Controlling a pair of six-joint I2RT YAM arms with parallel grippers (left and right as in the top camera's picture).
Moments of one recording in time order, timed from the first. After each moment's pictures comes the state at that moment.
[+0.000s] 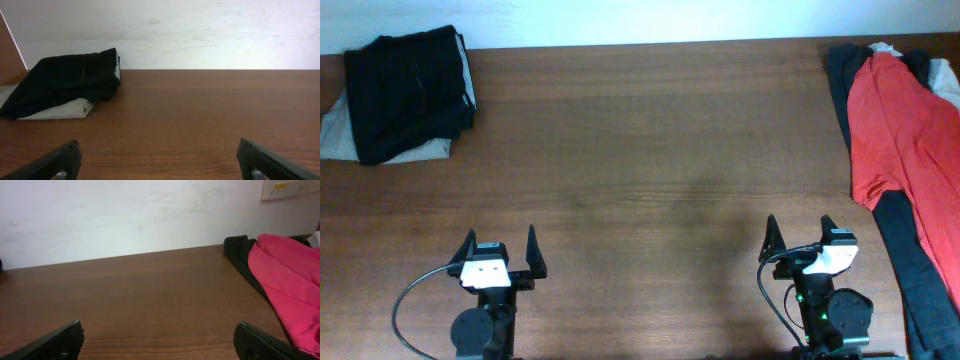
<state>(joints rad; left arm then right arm) 0.01 0.01 0.01 -0.08 -0.04 0.00 0.01 0.01 0.01 -0.07 0.00 0.13</state>
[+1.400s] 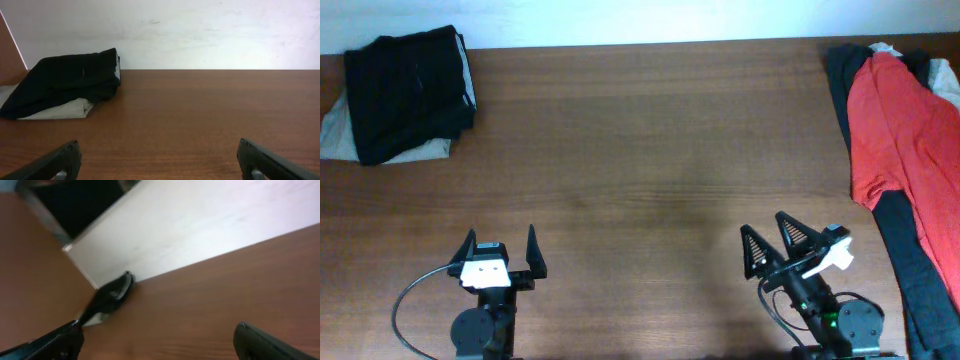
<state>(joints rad) 0.01 0.01 0.01 -0.08 -0.04 0.00 0.01 0.06 0.08 0.03 -0.41 0.56</state>
